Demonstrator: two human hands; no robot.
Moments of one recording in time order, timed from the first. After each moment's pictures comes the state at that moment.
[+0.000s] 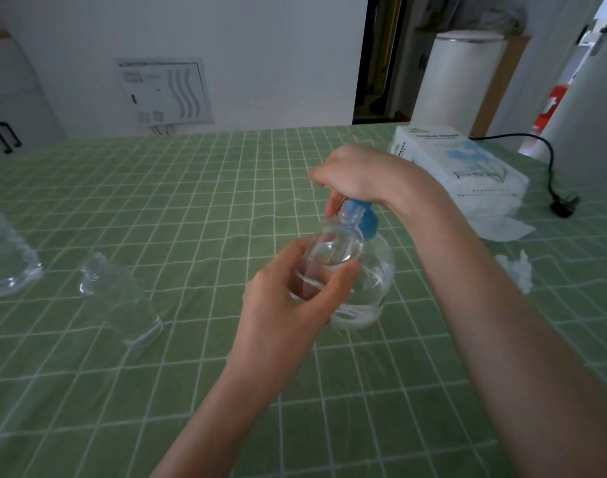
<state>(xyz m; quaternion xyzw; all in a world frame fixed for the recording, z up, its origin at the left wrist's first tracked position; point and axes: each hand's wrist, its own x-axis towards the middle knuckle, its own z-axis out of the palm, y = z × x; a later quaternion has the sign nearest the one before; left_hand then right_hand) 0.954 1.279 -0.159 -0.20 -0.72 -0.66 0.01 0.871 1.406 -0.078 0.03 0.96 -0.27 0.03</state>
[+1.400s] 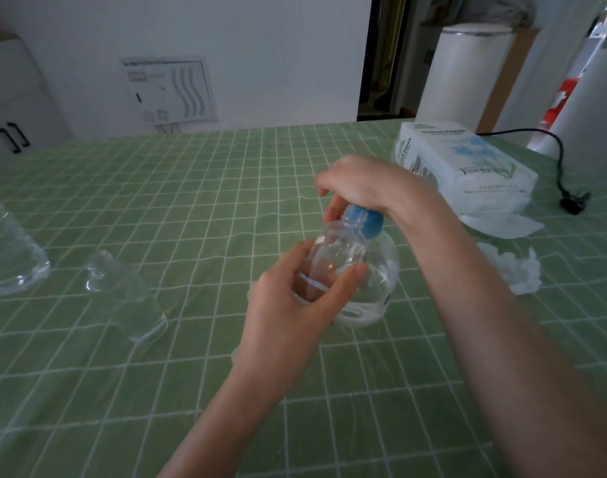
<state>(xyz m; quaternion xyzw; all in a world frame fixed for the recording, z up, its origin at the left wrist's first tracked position) 0.954 1.280 -0.163 -0.19 -0.72 -0.67 0.01 0.872 1.406 -0.089 0.04 0.95 -0.30 0.05</state>
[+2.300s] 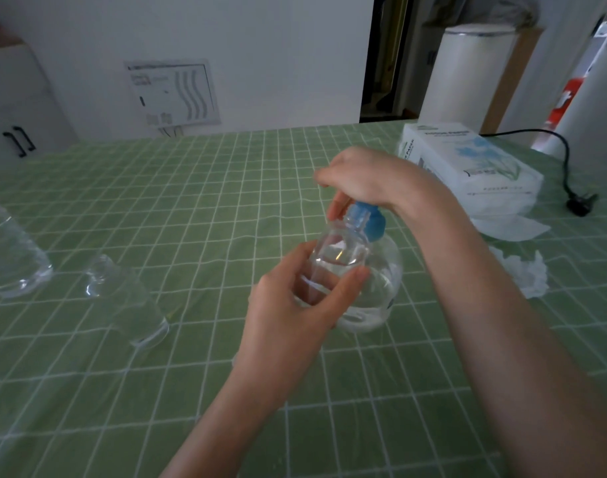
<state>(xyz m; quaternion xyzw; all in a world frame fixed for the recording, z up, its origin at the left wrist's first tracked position) 0.954 1.280 -0.160 -0.18 -0.73 -0.66 0.01 0.870 1.407 -0.082 0.03 0.95 -0.30 0.04</state>
